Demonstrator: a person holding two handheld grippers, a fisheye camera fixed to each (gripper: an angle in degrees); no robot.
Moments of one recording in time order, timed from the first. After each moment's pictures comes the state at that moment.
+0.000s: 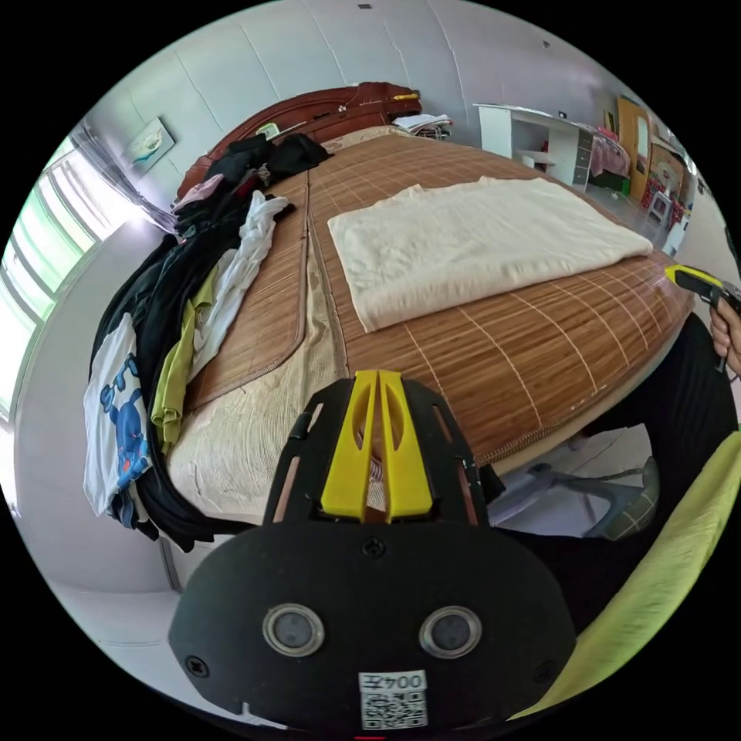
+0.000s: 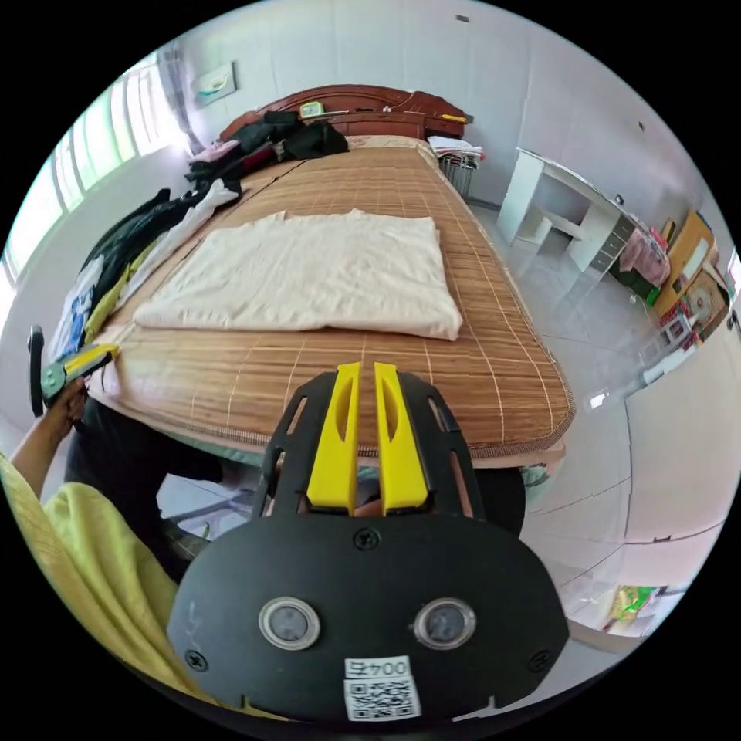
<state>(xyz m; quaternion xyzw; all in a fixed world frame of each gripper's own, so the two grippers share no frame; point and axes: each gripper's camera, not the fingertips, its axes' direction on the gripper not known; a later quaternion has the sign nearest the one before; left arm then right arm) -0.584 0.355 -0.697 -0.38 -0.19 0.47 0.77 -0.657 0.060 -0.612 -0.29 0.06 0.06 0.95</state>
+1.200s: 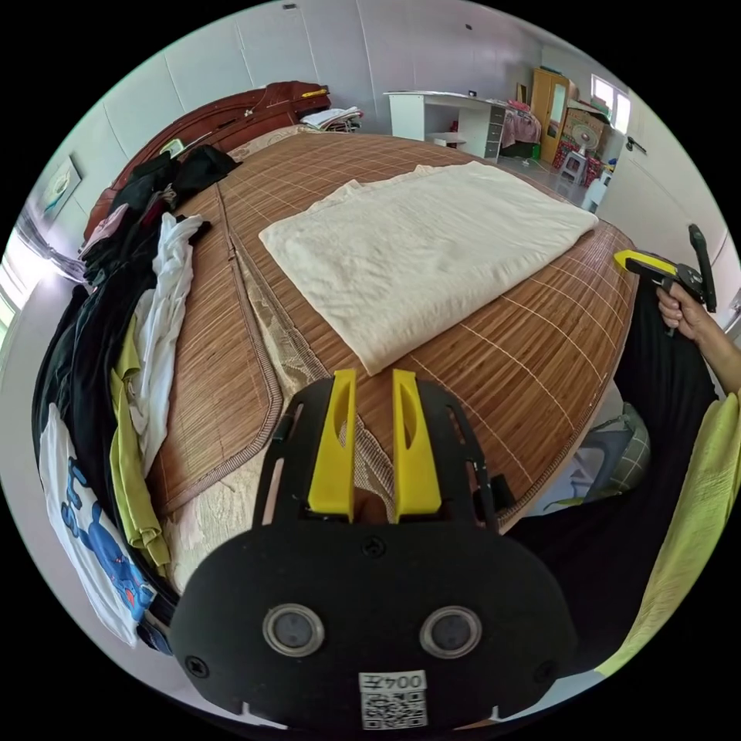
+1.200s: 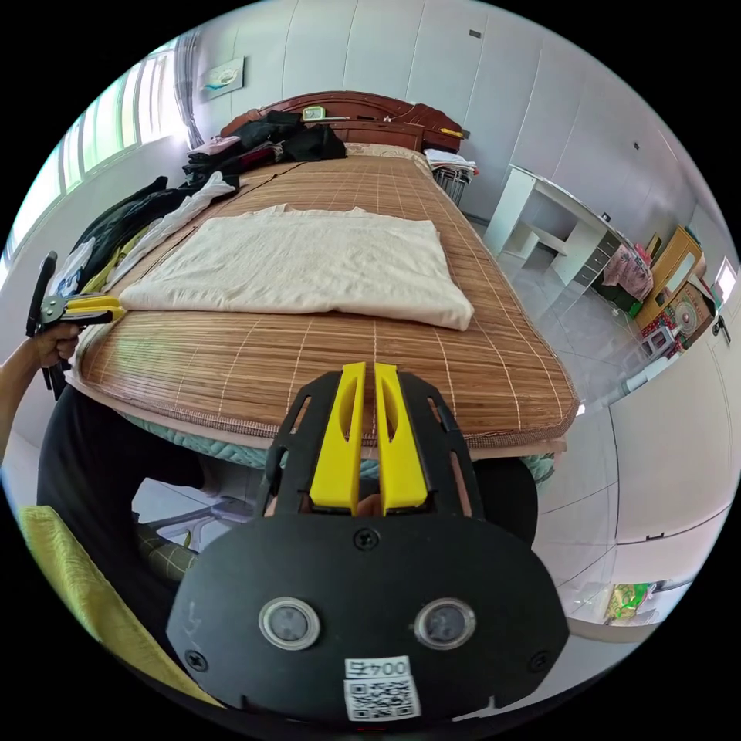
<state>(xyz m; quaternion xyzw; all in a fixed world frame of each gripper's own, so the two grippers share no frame) -0.630 0.312 -0.643 -0.46 -0.03 0.51 0.72 -0.700 -0.026 -0.602 -0.27 0.10 0.04 0.96</state>
